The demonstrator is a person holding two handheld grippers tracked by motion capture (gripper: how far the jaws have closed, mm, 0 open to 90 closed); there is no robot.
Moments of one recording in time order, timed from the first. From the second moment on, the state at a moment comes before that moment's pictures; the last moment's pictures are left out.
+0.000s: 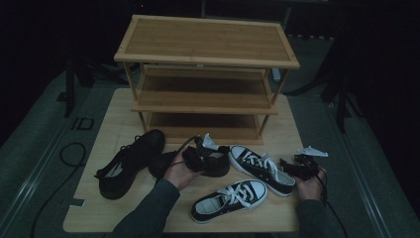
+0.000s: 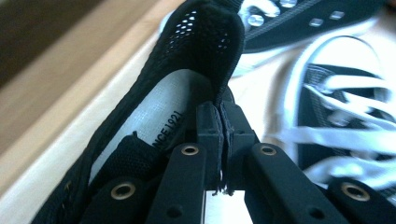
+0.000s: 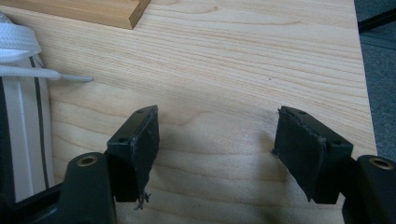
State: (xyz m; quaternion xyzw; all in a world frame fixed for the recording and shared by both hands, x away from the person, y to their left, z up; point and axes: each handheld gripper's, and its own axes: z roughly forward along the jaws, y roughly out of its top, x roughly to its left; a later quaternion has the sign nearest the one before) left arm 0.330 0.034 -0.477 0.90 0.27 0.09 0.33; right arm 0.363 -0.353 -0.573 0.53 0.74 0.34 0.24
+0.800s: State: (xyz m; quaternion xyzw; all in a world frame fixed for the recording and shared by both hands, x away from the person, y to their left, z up) left arm 0.285 0.083 -0.457 0.88 0.28 0.10 0.38; right arm 0.363 -0.353 -0.573 0.53 0.74 0.34 0.24
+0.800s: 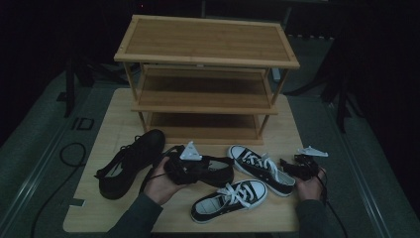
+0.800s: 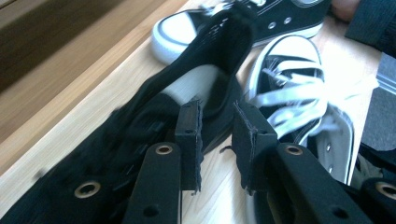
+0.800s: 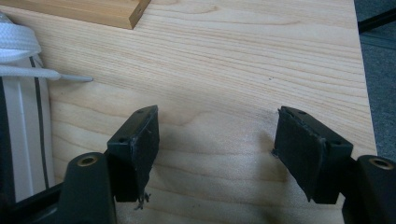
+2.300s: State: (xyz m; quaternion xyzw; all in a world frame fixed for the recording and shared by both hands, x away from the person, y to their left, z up) left arm 0.290 0.160 -0.545 0.87 0.42 0.13 0.25; right arm 0.363 -0.353 -0.573 0.53 0.74 0.34 0.24
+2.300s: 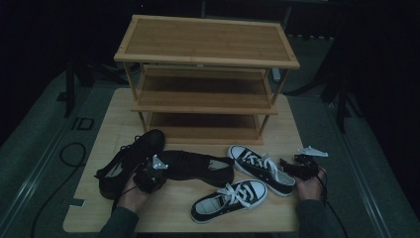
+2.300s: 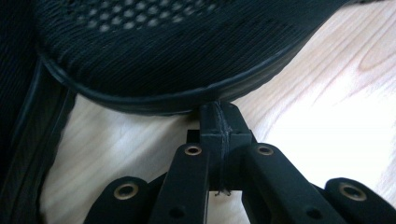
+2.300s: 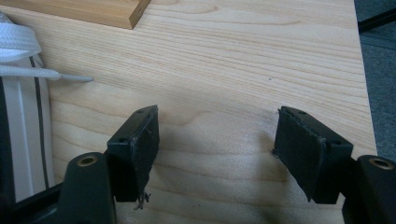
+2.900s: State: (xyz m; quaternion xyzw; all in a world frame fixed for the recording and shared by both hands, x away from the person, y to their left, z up) left arm 0.332 0.134 -0.540 0.87 0.41 0.15 0.23; right arm 0.363 -0.353 -0.573 0.53 0.74 0.34 0.24
